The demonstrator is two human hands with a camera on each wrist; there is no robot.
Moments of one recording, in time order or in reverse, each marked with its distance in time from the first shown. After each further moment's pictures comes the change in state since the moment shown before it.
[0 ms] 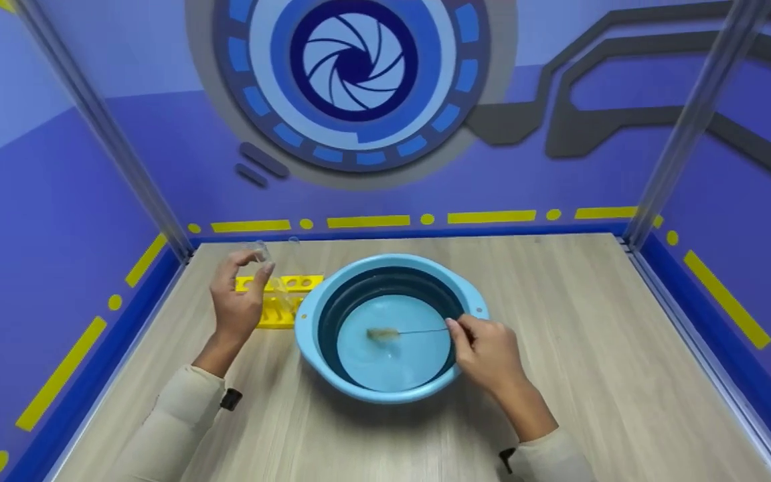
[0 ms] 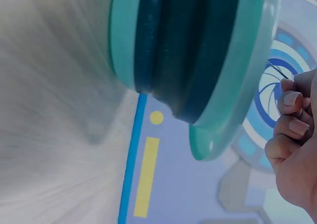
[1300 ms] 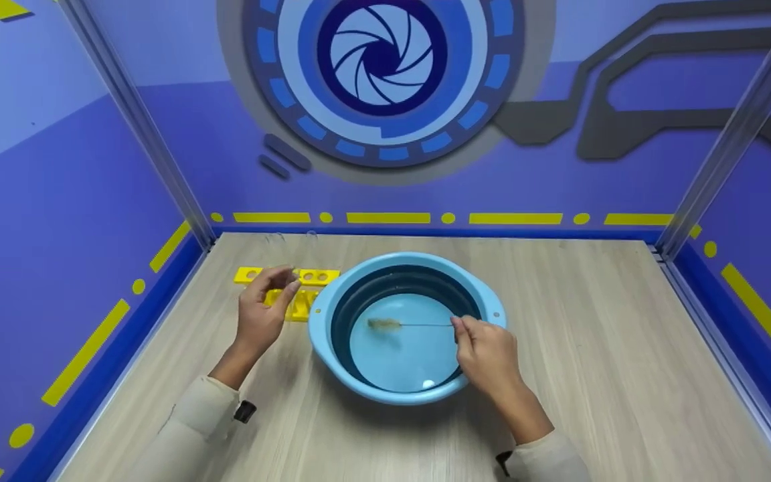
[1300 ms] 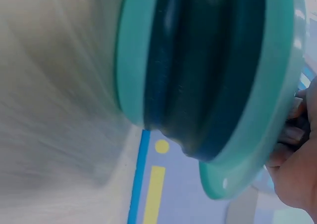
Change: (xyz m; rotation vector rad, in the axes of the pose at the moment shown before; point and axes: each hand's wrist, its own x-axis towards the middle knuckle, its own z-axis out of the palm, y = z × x) left_hand -0.038 0.004 -0.006 -0.047 -0.209 -0.168; right_hand 0.004 -0.004 0.023 -0.001 -0.026 0.075
